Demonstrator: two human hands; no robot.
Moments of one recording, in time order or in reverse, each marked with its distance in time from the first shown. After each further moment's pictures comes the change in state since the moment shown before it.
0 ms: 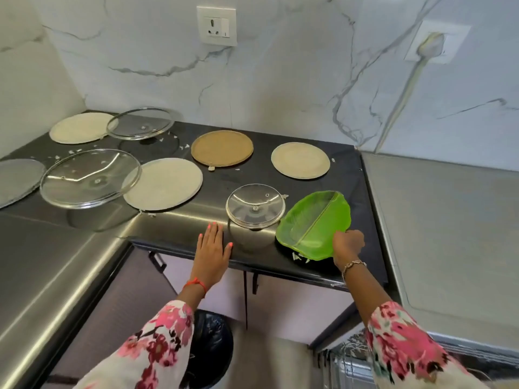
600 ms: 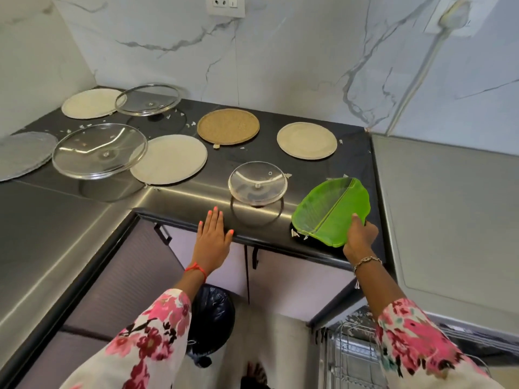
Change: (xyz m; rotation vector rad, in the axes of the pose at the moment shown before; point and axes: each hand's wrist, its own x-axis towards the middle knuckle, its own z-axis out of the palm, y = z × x) left_hand -0.033 0.008 0.006 -0.024 -0.041 -0.069; right_hand -0.009 0.017 -0.032 0.329 -0.014 0.014
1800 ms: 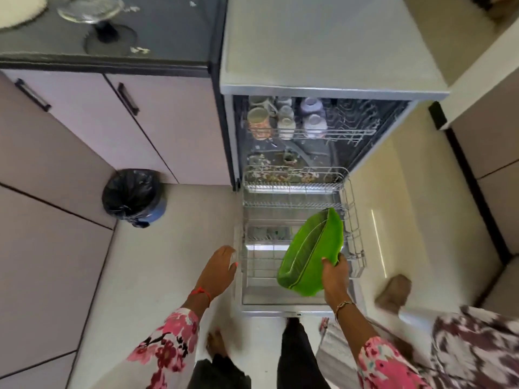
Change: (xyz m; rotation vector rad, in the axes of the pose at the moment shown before) left_hand -0.508 0.222 0.224 -0.246 -0.530 0.110; right_hand -0.151 0.231 -0.595 -0.371 0.041 0.252
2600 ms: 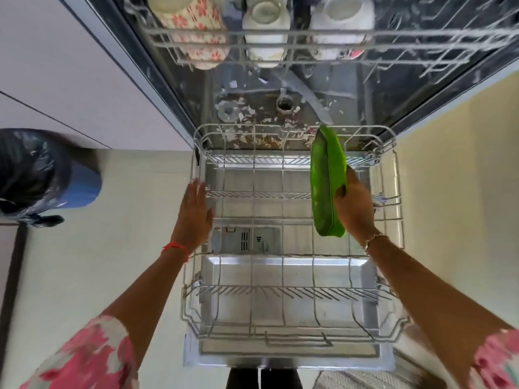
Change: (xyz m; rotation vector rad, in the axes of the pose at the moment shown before) left_hand 0.363 -0.078 0.147 0.178 0.136 -0.066; right_hand 0.406 0.013 0.135 -0.669 -0.145 -0.566
